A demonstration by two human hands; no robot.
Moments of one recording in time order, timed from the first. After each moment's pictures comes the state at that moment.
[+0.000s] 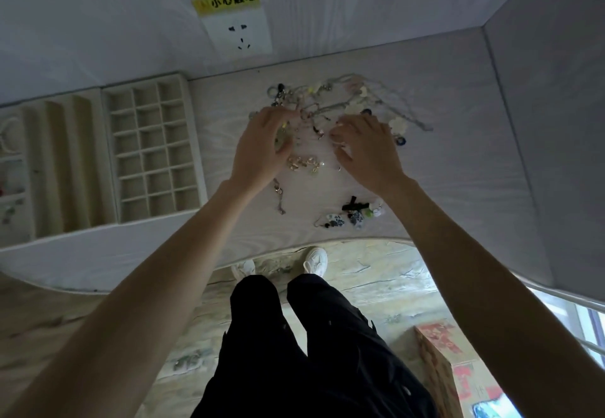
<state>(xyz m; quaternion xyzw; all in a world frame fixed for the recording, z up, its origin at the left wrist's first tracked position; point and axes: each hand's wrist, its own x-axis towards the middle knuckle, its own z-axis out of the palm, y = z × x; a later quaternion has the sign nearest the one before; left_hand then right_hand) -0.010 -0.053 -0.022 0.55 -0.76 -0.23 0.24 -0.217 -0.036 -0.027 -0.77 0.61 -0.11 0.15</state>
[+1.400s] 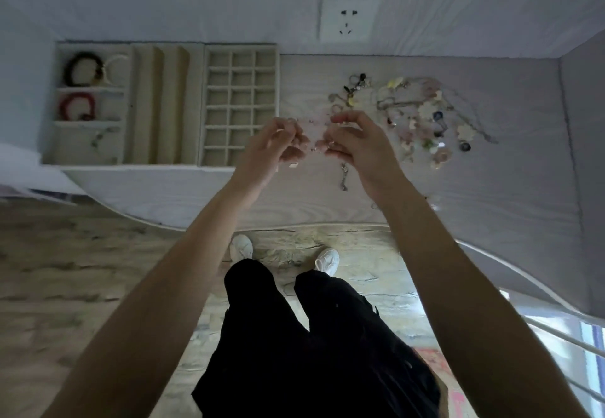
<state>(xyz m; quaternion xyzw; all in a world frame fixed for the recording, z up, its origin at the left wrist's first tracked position) 0.086 0.035 0.040 0.56 -0.40 -0.59 0.42 -0.081 0.007 0.056 -0.37 0.53 -0.36 0.67</state>
